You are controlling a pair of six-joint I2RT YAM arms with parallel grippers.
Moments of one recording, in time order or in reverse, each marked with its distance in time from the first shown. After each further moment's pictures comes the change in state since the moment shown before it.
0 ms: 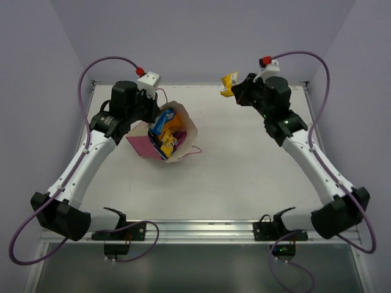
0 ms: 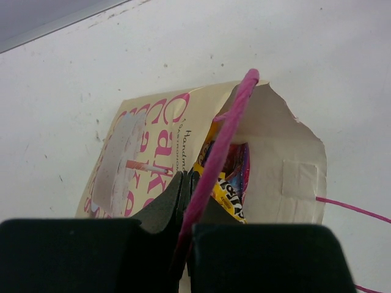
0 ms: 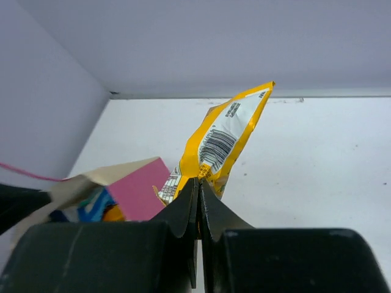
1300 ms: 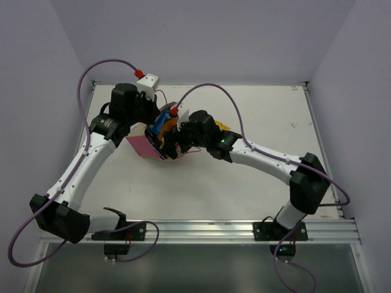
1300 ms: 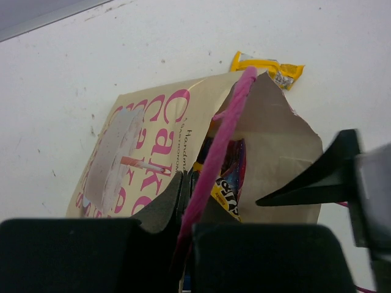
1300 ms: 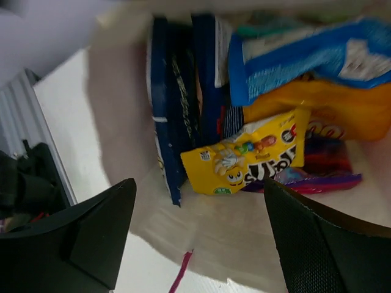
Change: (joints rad) left arm 0.000 -0.019 -0.033 0.016 -0.002 -0.026; right arm 0.465 0.331 -0.045 0.122 -0.216 -0.229
